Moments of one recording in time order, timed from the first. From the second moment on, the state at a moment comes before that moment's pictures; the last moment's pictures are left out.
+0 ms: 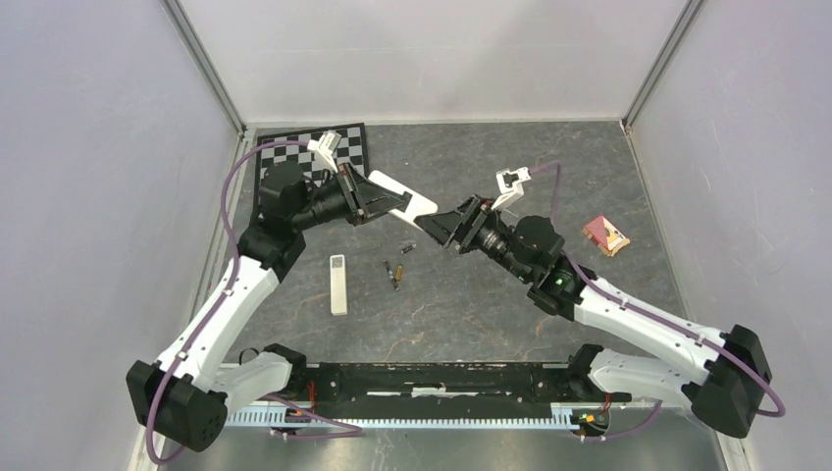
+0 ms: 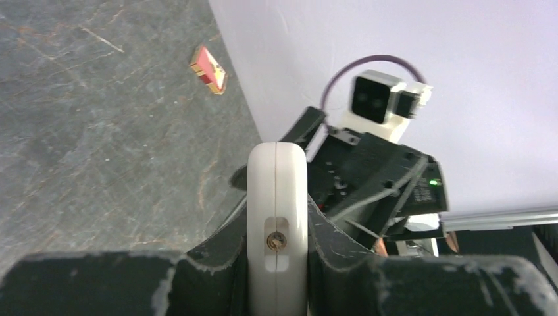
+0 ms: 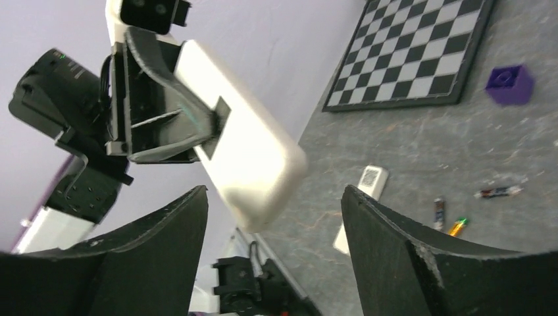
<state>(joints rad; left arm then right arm) -0.37 1.06 0.98 -0.07 0.68 -0.98 0.87 1.04 0.75 0.32 0.06 0.87</state>
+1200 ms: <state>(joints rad) -0.36 1.02 0.91 0.06 0.74 -1.21 0.86 1.00 0.66 0.55 -0.11 0.93</state>
